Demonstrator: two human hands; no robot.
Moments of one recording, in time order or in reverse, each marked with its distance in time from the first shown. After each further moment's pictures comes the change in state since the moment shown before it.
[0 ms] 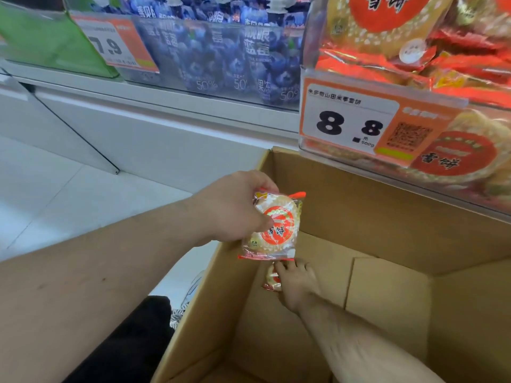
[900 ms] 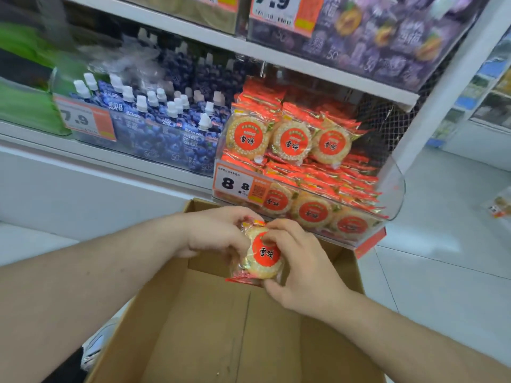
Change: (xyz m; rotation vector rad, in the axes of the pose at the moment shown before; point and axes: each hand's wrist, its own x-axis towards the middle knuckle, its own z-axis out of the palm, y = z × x) left_hand -0.084 0.083 0.018 -0.276 -0.368 0.388; right_hand -0.250 0.031 -0.264 0.095 0.841 -0.252
